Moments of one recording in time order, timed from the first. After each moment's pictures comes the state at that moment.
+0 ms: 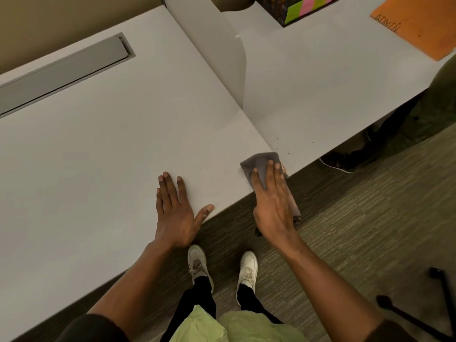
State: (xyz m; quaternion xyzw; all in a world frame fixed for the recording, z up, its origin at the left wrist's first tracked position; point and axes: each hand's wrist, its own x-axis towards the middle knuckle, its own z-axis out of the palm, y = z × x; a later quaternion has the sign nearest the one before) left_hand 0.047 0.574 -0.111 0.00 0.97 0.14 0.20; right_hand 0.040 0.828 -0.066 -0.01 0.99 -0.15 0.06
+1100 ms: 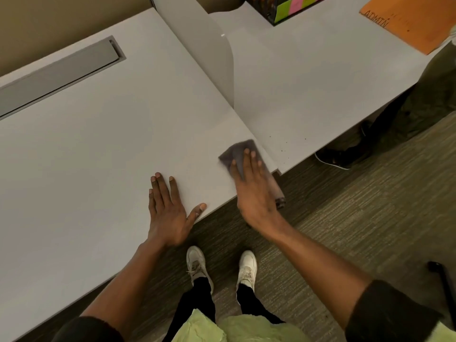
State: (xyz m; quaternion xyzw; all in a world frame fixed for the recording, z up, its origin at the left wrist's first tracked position) left_hand 0.045 0.572 -0.115 0.00 0.97 0.14 0.21; right_hand 0.018 0.818 -0.065 -0.09 0.98 -0.15 0.08
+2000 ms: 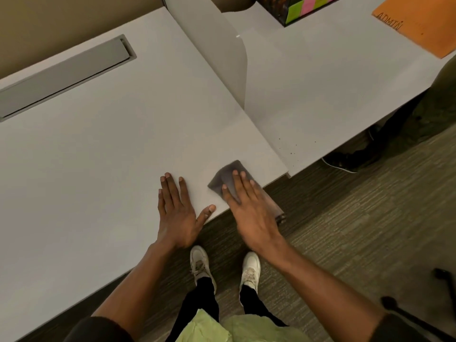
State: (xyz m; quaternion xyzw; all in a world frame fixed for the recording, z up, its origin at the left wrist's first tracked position) left_hand 0.045 0.575 -0.110 0.00 0.97 0.13 0.21; right_hand 0.052 0.795 -0.069 -0.18 0.97 -0.13 0.13
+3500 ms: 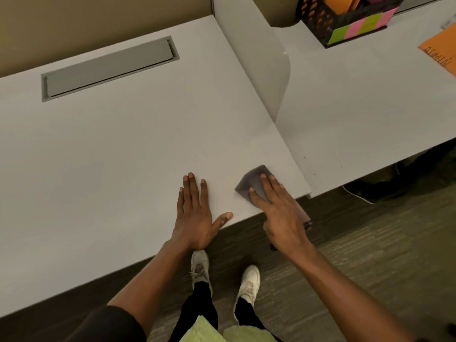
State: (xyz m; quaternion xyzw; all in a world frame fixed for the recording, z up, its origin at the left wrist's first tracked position) left_hand 0.046 0.571 -0.117 0.00 0.97 0.14 0.19; right_hand 0.020 0.820 -0.072 -0.20 0.96 -0.17 0.08
